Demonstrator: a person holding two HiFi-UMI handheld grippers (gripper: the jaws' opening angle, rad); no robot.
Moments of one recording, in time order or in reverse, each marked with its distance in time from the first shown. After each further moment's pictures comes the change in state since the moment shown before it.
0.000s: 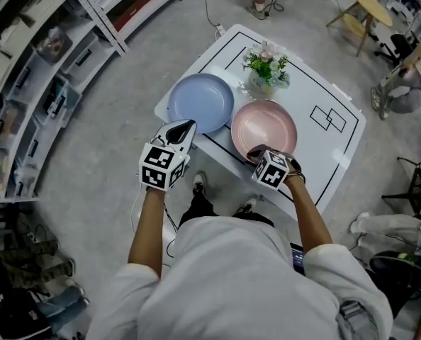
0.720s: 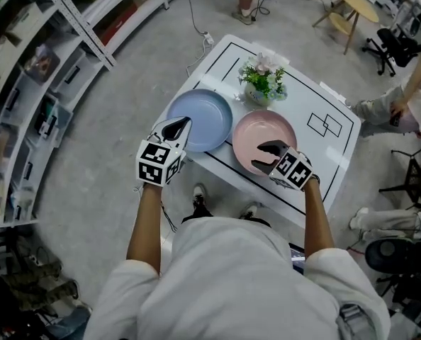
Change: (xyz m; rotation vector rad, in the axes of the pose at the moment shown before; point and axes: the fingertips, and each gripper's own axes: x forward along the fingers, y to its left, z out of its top) left arm 0.033 0.064 0.025 0.034 -0.029 -0.057; right arm -0.067 -0.057 0.050 0.201 -0.198 -0.064
